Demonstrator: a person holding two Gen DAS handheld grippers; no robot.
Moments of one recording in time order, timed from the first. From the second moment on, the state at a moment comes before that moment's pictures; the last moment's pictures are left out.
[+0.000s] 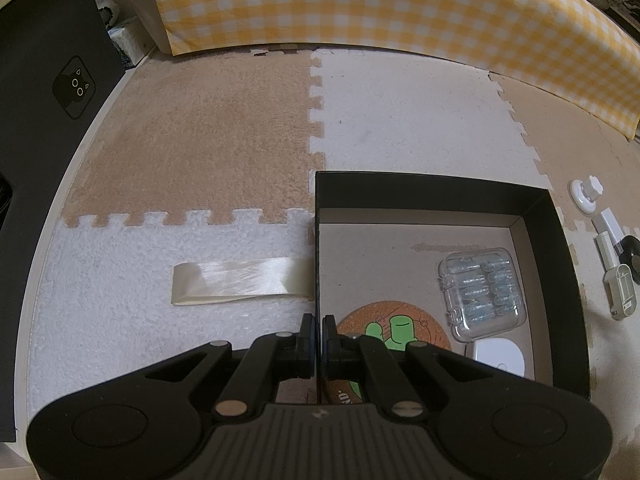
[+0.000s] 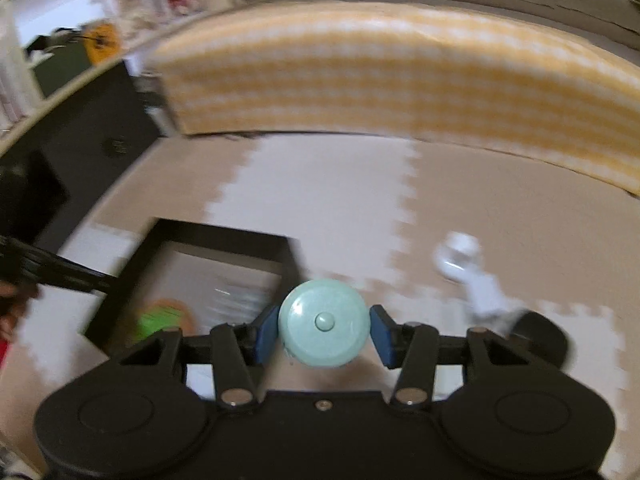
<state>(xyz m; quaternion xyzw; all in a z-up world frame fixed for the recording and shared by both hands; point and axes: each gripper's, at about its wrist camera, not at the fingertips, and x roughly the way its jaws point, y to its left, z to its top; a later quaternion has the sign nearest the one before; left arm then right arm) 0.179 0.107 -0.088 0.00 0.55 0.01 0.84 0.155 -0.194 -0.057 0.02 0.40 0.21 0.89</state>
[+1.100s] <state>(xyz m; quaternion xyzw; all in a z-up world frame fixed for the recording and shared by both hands) 0.179 0.107 -0.089 -0.01 0.55 0.01 0.84 0.224 -0.024 -0.130 0.10 0.48 0.20 0.85</state>
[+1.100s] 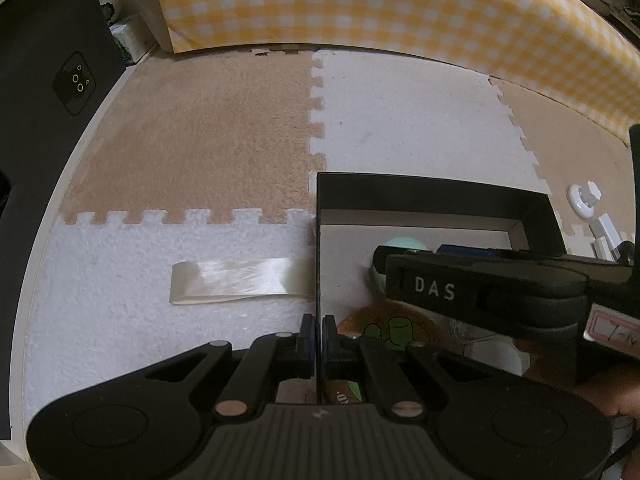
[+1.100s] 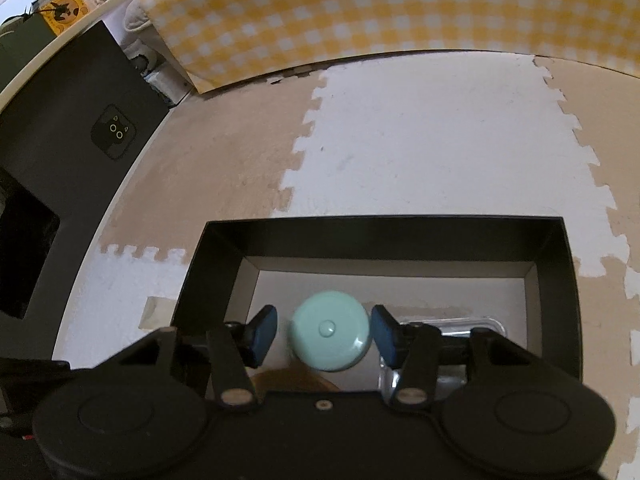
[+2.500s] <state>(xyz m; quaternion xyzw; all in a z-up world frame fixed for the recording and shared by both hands) 0.171 0.105 -0.088 -0.03 0.54 0.03 0.84 0.173 -0.239 -0.039 0.08 0.38 0.05 0.92</state>
